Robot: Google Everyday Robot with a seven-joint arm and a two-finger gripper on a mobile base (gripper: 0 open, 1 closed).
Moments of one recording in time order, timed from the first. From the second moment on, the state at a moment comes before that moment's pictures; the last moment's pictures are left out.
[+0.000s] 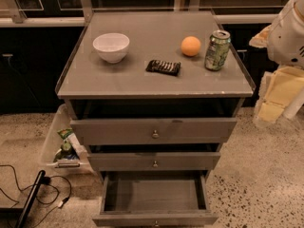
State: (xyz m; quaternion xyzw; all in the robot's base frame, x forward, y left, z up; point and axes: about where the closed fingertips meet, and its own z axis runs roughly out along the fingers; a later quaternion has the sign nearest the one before) arm 0.438 -0.217 0.976 -0.60 0.78 -0.03 0.16
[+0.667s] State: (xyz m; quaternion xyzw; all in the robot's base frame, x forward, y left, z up) arm 0.435 -0.216 0.968 -0.60 0.78 -0.03 0.16
